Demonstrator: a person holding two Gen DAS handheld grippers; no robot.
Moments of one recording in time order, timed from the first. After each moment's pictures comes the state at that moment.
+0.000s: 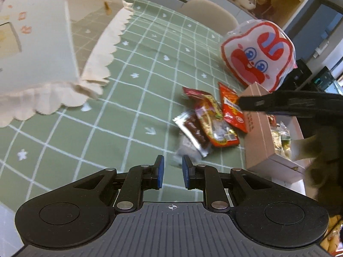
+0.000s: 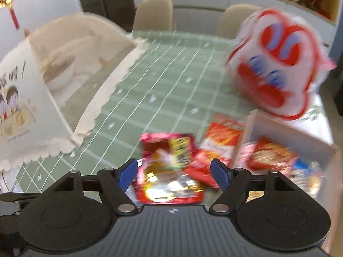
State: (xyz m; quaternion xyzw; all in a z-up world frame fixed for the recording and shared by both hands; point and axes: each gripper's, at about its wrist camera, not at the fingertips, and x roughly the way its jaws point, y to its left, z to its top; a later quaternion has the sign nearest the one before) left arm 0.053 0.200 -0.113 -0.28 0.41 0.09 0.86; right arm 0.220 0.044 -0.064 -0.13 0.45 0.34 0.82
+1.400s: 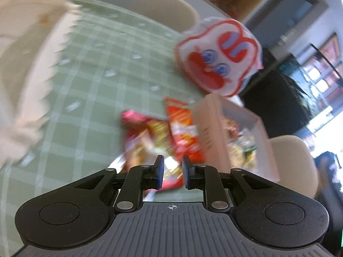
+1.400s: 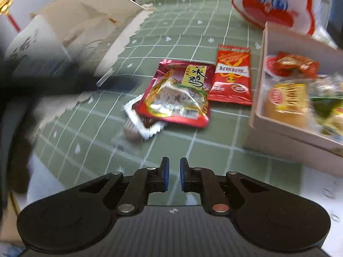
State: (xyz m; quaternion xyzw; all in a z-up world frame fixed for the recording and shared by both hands) left arm 0.150 0.195 -0.087 -0.28 0.42 -0.05 0.86; right arm 0.135 -0.011 -0.112 -0.08 0.50 0.35 0.79
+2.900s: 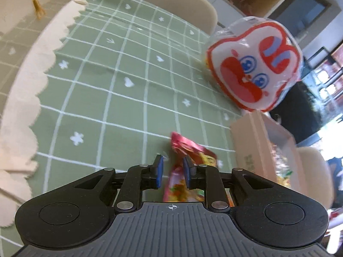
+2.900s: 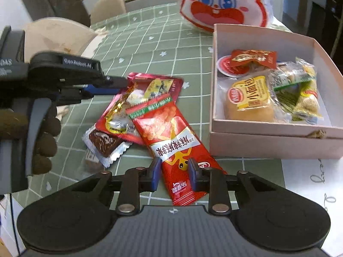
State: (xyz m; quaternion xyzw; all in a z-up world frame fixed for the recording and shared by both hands) left arm 0.201 0.239 -0.148 -0.28 0.43 -0.01 0.86; right arm 0.161 -0.014 -0.128 0.00 0.48 0.23 0.84
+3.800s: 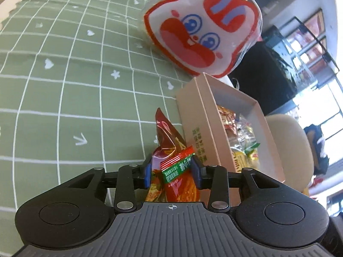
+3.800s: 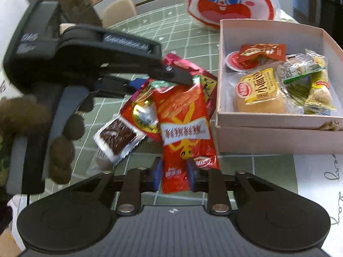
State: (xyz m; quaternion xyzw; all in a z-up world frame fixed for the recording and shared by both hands) left arm 0.220 0.174 -0.142 -0.28 0.46 -0.13 0.83; right arm 0.160 -0.023 -0.136 0.02 0.49 0.28 0.83
